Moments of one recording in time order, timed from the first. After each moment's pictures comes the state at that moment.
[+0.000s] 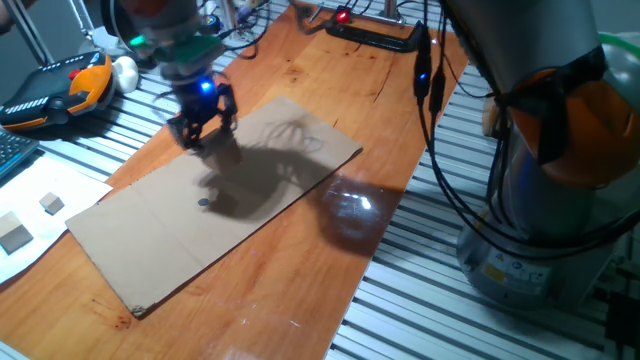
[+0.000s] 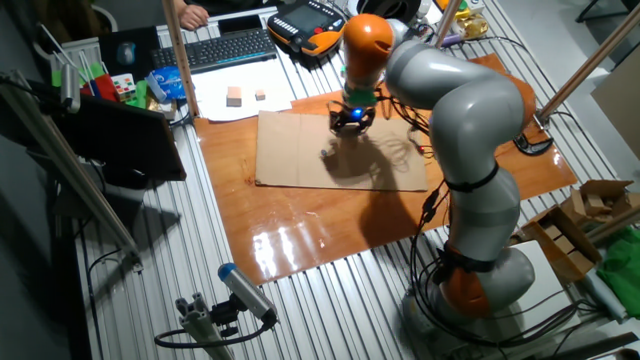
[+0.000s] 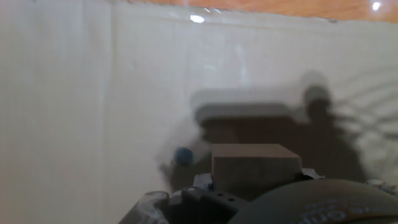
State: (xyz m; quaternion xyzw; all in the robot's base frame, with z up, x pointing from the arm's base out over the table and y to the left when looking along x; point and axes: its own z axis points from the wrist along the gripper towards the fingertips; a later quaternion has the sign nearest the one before) arm 0.601 0.100 0.125 -0.12 -0.99 0.00 0.05
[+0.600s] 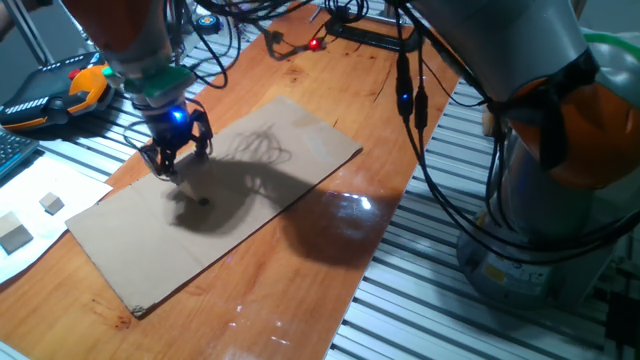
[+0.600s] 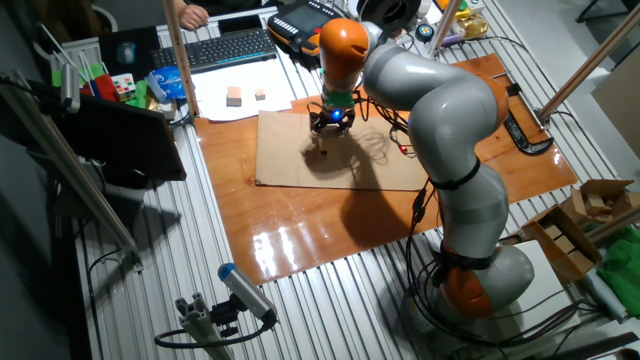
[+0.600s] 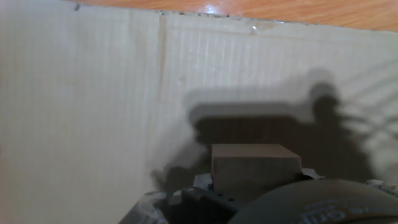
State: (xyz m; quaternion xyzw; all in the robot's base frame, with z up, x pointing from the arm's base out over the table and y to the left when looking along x) arm 0.620 0.133 0.083 -0.10 -0.99 -0.02 0.04
